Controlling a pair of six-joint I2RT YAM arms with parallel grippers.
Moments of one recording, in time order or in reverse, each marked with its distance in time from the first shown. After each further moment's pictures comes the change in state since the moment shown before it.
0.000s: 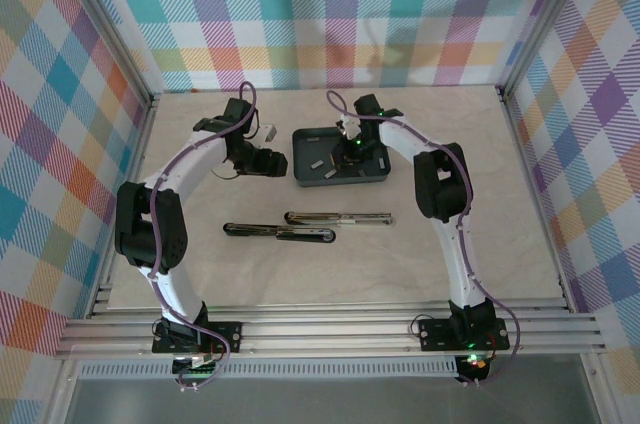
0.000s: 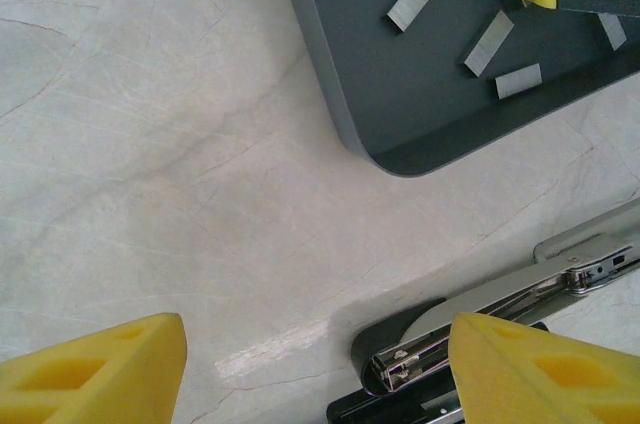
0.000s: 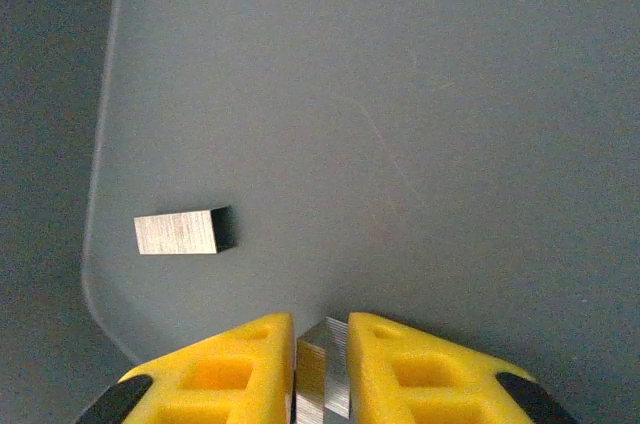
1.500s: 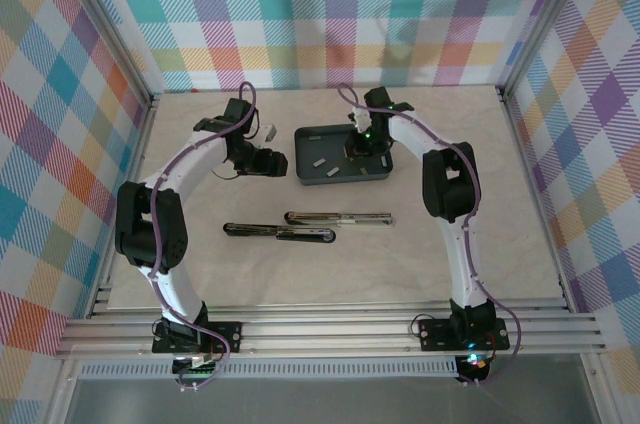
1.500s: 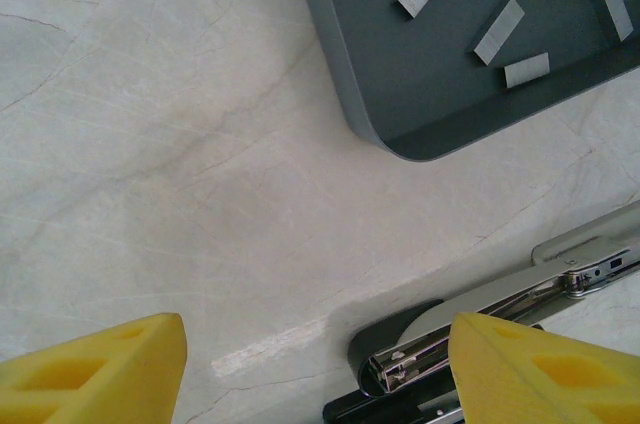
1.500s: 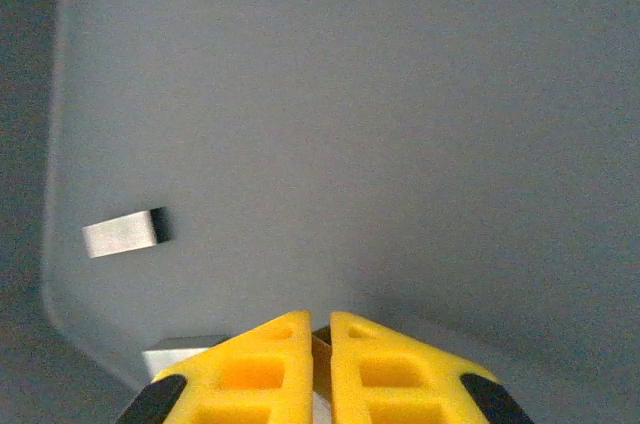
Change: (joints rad) left arm -0.001 0.002 0.000 0.000 0.000 -0.015; right arm -0.032 -0.047 0.001 -0.029 0.071 0.012
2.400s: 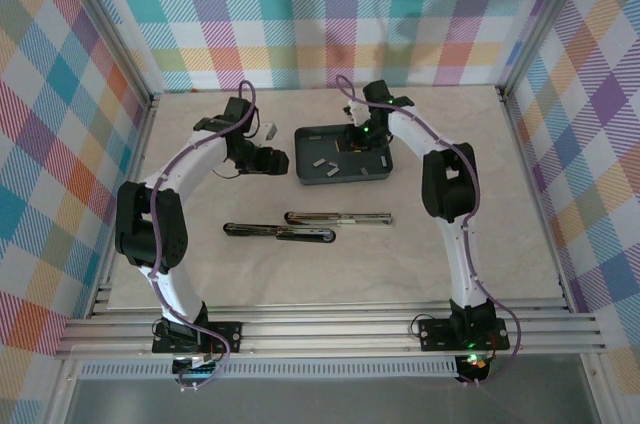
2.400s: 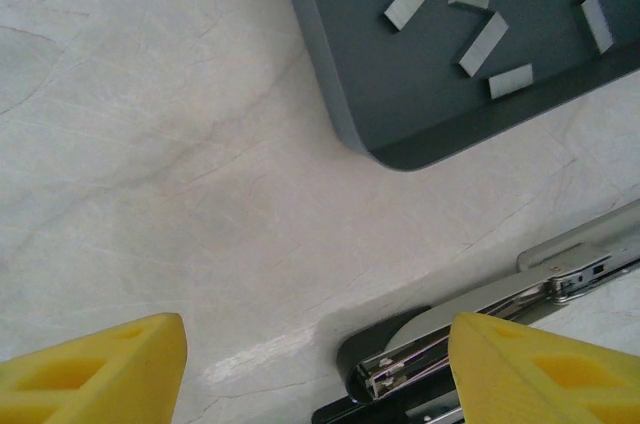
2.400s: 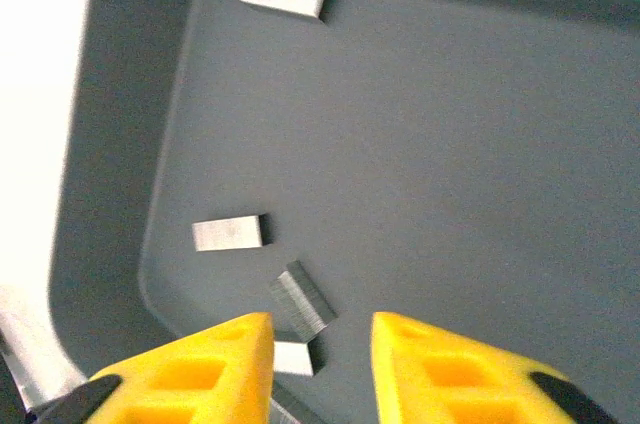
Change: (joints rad) left arm -0.001 0.003 0.009 0.016 0.024 -0.017; right arm 0.004 -0.005 0.080 -0.046 -0.074 -0.045
